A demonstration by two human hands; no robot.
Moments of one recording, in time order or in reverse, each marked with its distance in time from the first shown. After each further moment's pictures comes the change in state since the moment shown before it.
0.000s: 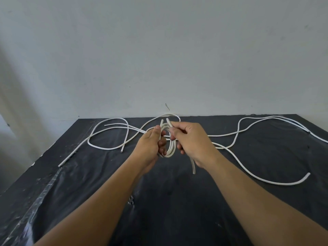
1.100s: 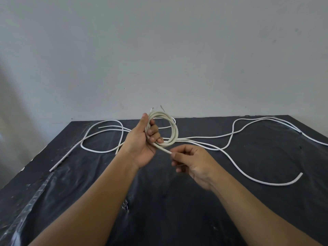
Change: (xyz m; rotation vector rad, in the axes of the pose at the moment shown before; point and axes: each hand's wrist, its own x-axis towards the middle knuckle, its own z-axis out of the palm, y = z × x) left_hand 0.016 0.021 -0.002 -0.538 -0.134 -0.065; right_hand -0.034 0.028 -0.009 0.467 -0.134 0.313
